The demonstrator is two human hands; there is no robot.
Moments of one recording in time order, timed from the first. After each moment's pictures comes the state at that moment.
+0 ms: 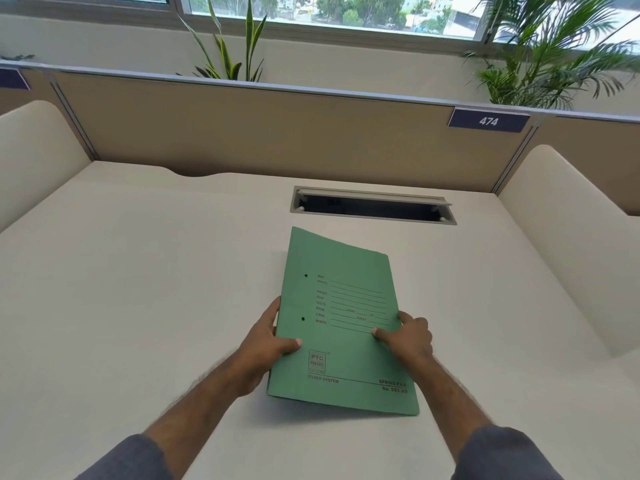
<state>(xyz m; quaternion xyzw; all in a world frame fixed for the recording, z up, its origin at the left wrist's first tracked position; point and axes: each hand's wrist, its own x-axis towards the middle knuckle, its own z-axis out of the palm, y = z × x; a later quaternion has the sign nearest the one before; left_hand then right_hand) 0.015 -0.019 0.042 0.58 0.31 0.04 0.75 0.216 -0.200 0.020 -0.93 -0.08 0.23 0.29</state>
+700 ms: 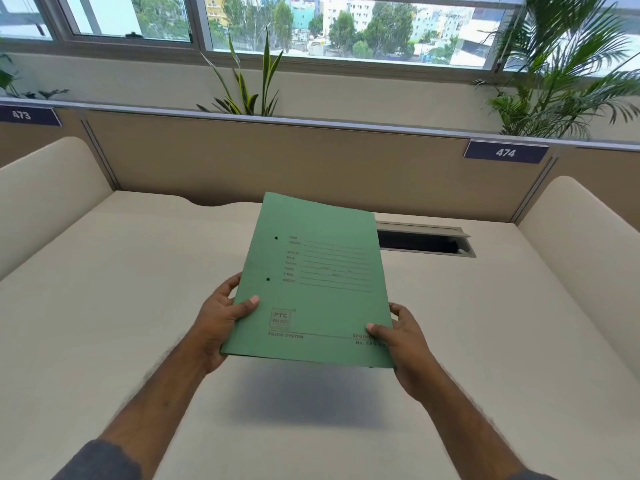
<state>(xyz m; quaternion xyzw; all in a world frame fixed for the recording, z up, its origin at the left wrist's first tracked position) 0.015 0.089 0.094 0.48 0.32 0.22 0.78 0.207 -0.145 0.085 -0.66 -0.11 0.37 0.65</state>
